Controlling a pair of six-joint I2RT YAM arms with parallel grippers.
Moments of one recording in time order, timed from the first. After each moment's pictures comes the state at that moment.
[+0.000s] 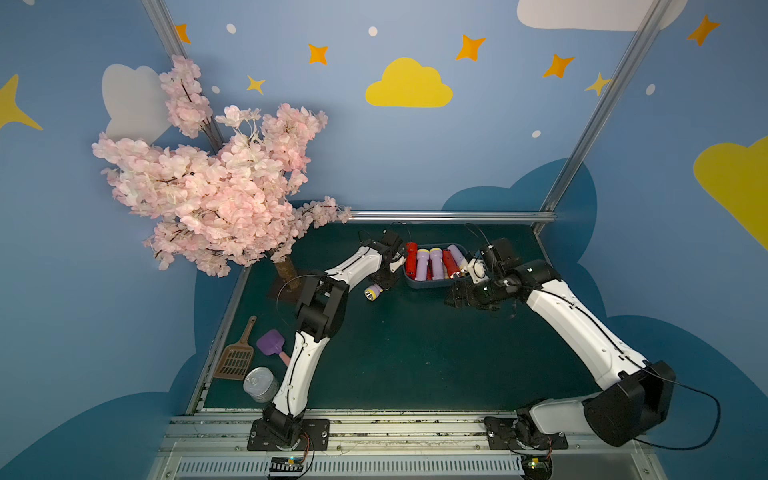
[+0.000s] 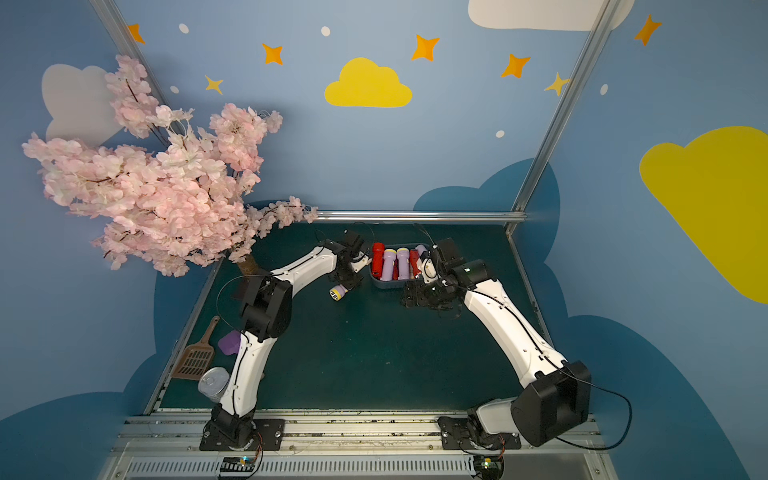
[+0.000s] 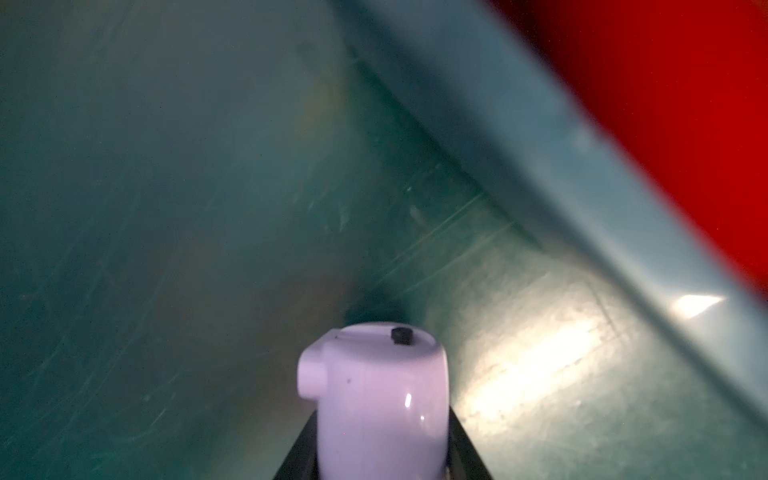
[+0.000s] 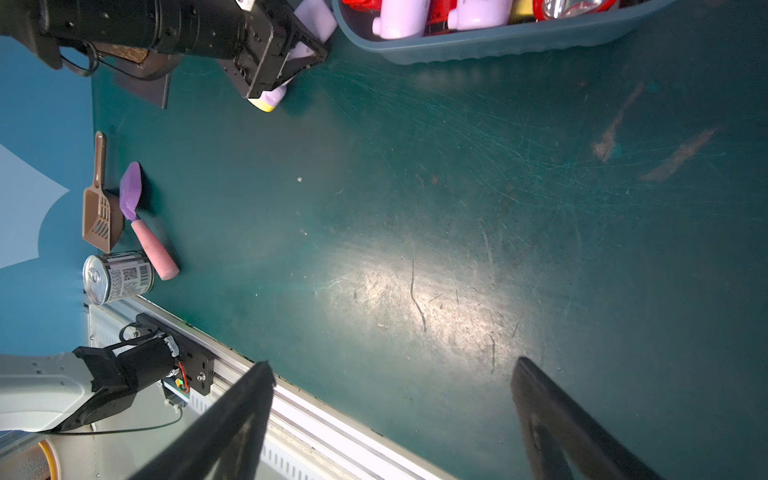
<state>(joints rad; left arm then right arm) -0.49 2.35 1.97 -0.90 -0.06 0.24 0.44 1.38 1.31 -1.04 -0.30 0.33</state>
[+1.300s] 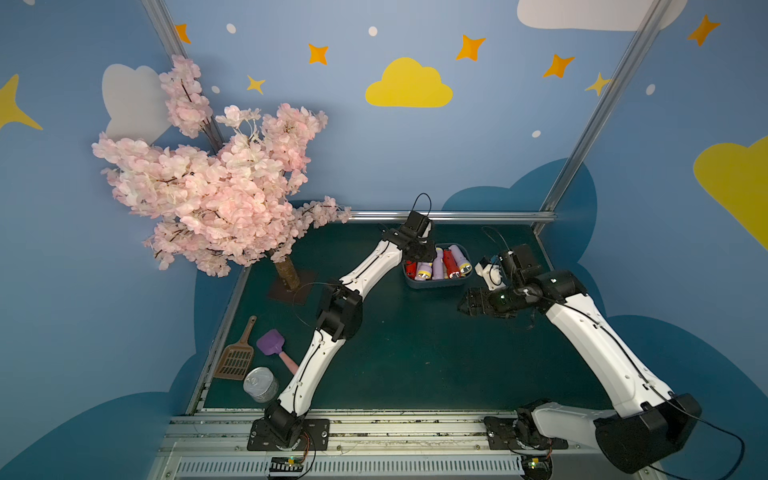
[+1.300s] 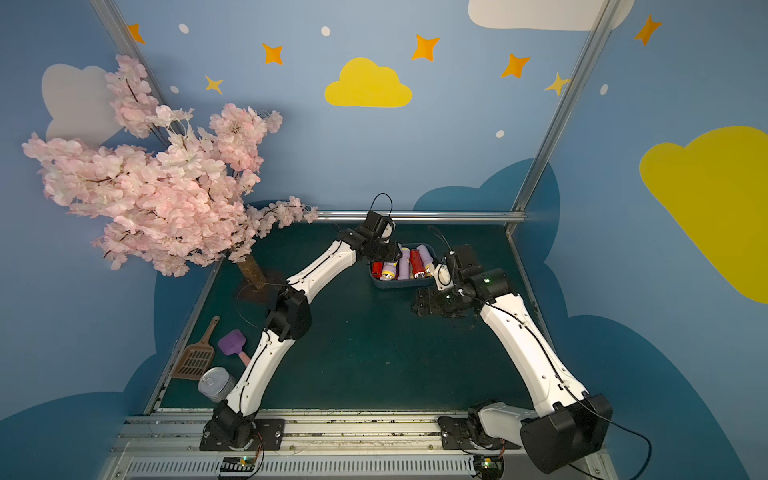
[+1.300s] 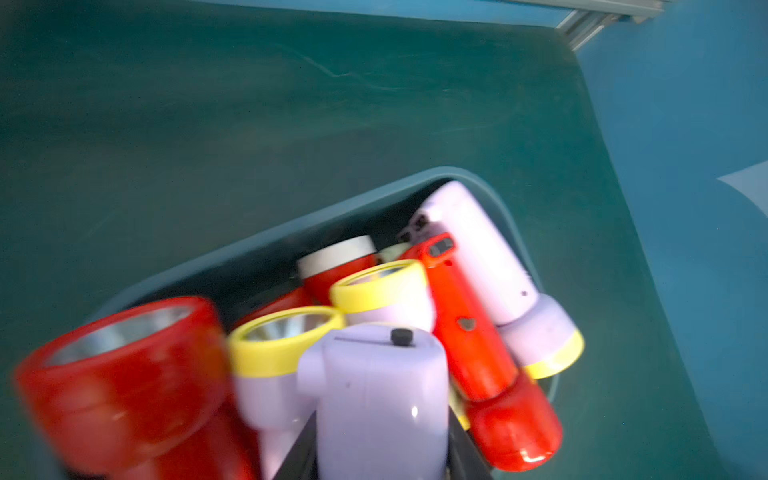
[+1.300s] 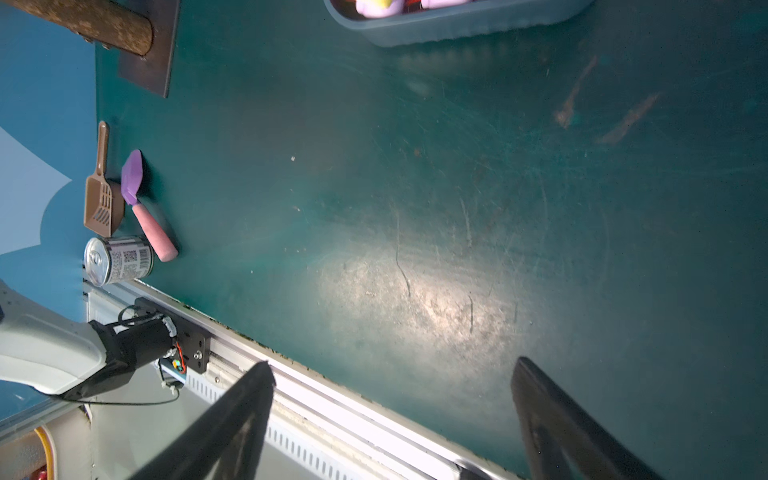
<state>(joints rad) -0.60 2.56 2.49 -0.74 0.19 -0.44 0.38 1.24 1.27 -1.16 -0.31 0.28</state>
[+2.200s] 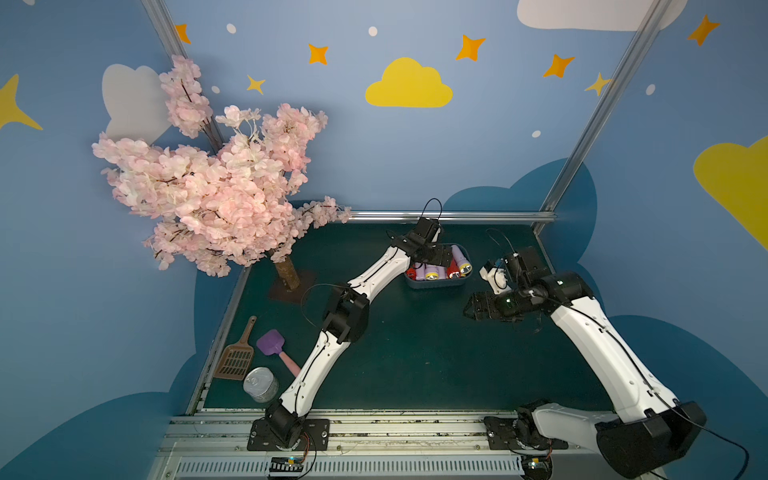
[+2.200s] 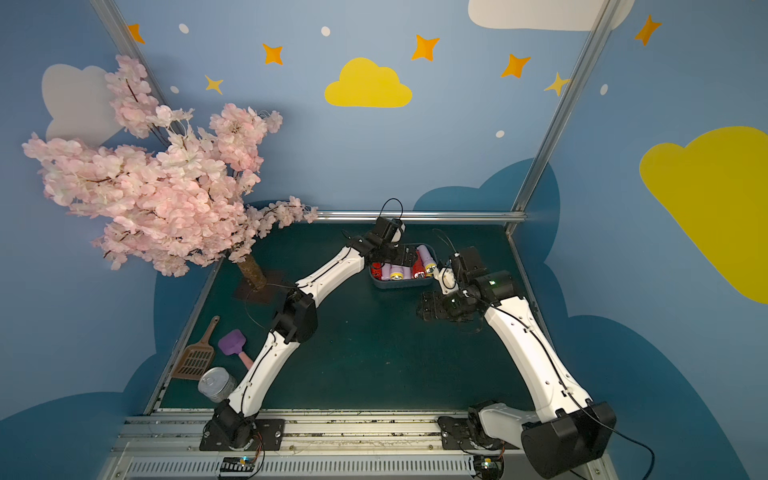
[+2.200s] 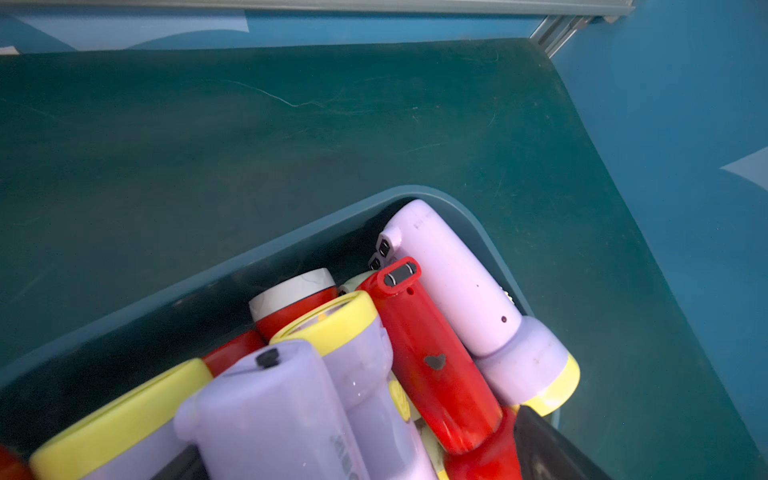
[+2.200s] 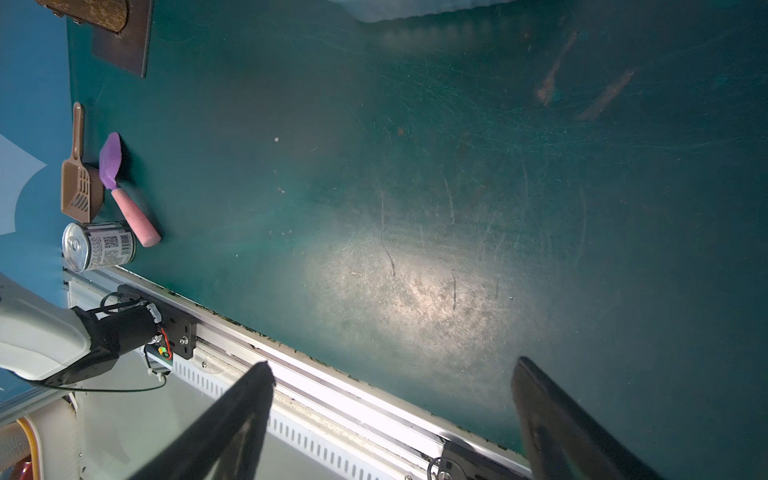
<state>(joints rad) -0.64 2.60 2.49 -0.65 0.13 -0.37 0.36 1.23 1.27 -1.21 -0.30 0.24</state>
